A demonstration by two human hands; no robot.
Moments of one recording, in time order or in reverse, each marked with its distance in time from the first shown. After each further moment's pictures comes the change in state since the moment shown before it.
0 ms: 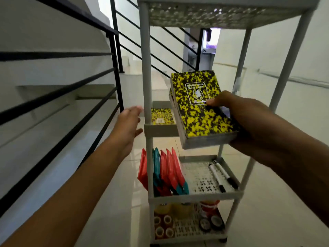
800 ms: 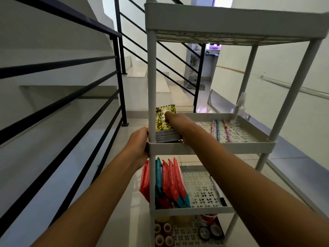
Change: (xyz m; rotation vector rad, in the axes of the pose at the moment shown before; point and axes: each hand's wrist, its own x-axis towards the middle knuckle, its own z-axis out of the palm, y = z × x) left_hand -0.001 0.013 0.022 -0.107 -0.060 -0.278; right_hand 0.124 0.032 0.076 -0.485 0.028 0.196
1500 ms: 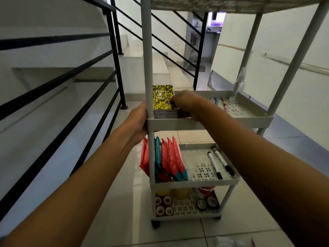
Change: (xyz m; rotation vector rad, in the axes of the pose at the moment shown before) left_hand -0.006 0.003 0.003 0.091 -0.095 0.072; right_hand -0.011 0.004 -0.021 -0.128 -0.026 -0.038
